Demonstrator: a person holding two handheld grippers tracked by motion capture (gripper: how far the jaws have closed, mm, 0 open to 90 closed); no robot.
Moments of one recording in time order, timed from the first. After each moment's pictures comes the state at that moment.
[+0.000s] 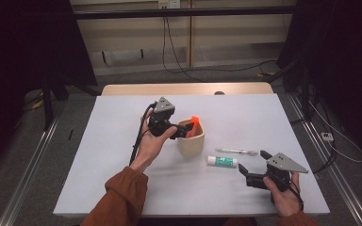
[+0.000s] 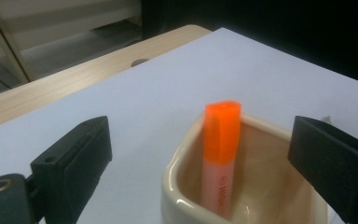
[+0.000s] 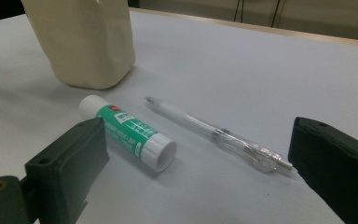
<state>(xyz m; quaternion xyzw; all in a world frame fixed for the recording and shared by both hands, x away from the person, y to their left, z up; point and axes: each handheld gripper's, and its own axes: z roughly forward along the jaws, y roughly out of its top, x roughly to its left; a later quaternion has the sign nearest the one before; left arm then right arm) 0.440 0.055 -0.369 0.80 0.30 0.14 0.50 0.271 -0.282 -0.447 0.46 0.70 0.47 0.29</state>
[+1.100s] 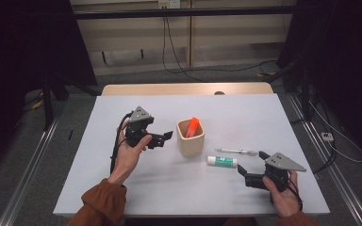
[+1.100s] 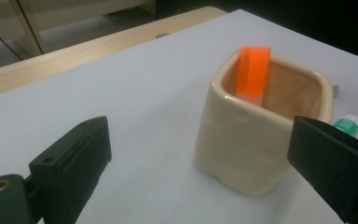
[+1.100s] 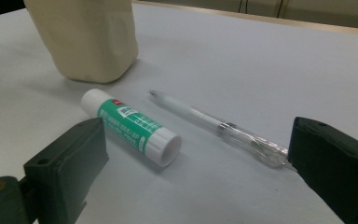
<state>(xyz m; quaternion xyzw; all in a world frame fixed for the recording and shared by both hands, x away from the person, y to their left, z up) 0.417 0.120 -0.380 0.80 0.33 0.13 0.49 0.273 -0.280 -0.449 0.47 0.70 0.46 0.28</state>
